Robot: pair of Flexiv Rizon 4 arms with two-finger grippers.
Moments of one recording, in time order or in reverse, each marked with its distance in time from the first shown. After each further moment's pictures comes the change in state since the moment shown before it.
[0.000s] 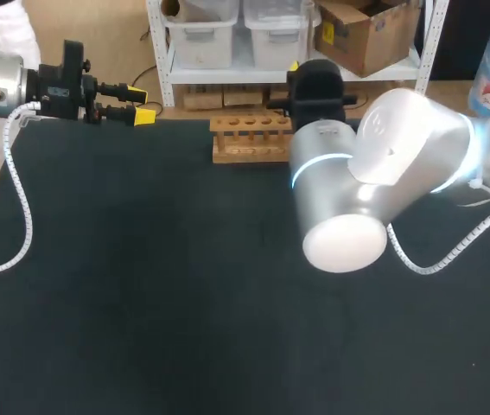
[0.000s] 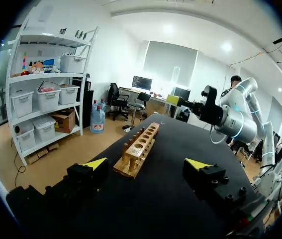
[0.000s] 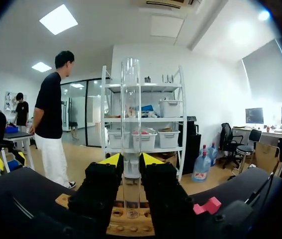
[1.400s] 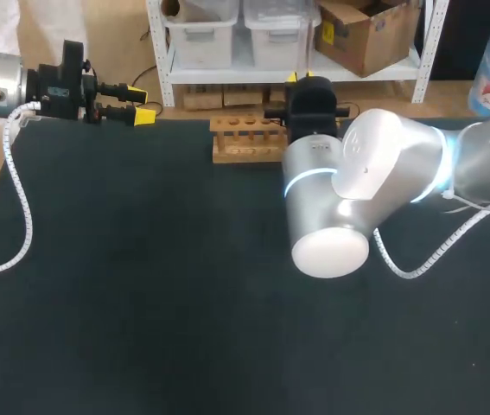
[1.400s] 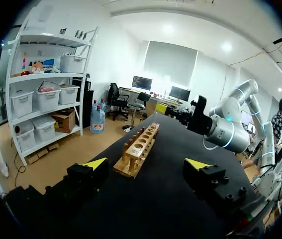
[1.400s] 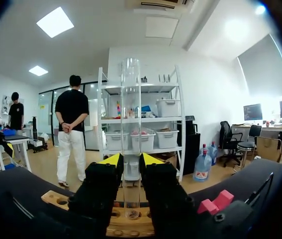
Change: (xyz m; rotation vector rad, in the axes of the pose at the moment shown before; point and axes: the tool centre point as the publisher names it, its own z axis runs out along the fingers) left arm 0.000 0.000 0.000 0.000 0.000 0.000; right arm 0.037 -0.004 0.025 0.023 -0.033 0.020
